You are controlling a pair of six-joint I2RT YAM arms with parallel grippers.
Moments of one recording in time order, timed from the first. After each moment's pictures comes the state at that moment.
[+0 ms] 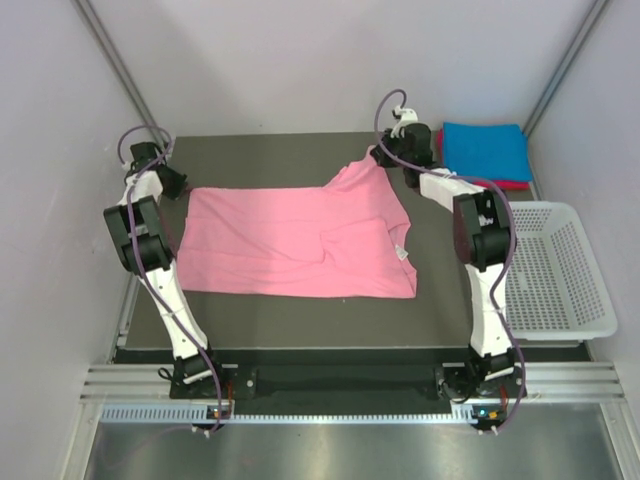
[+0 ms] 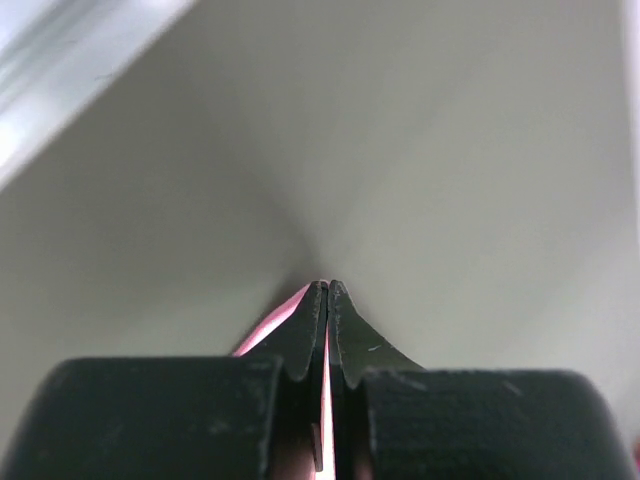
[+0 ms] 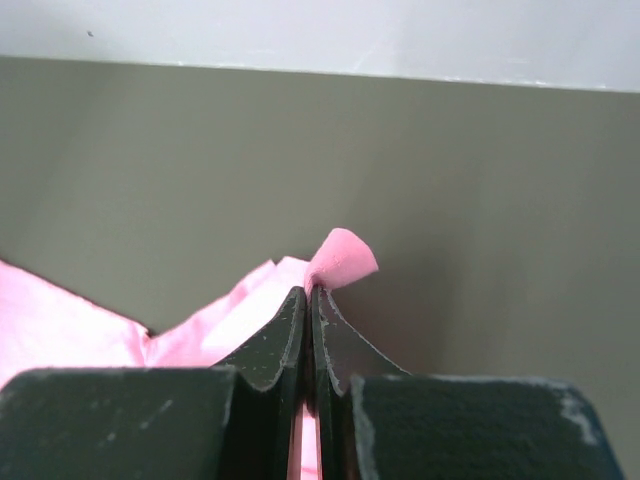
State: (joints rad) left arm 0.36 2.33 1.86 -0.36 0.19 -0.76; right arm 0.26 2.28 1.72 0.27 -0.25 0.30
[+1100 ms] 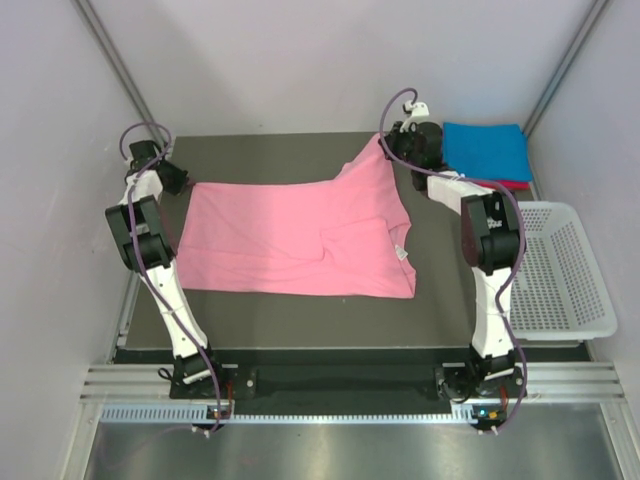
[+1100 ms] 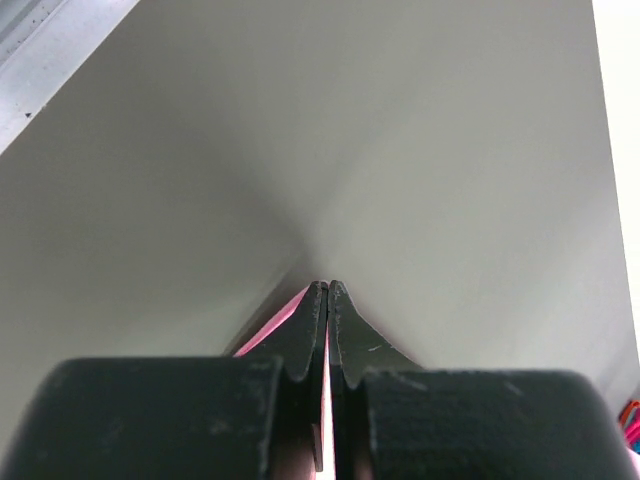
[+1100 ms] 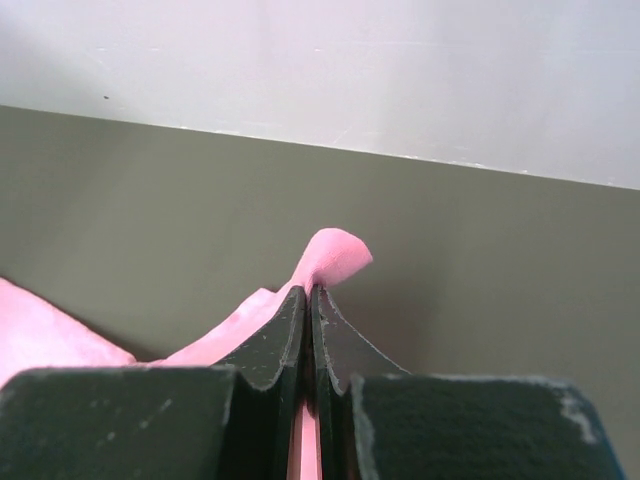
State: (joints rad) left arm 0.36 2.38 1.93 -0.36 0.27 -0.73; right arm 0.23 2.20 1.60 0.44 -0.23 0.24
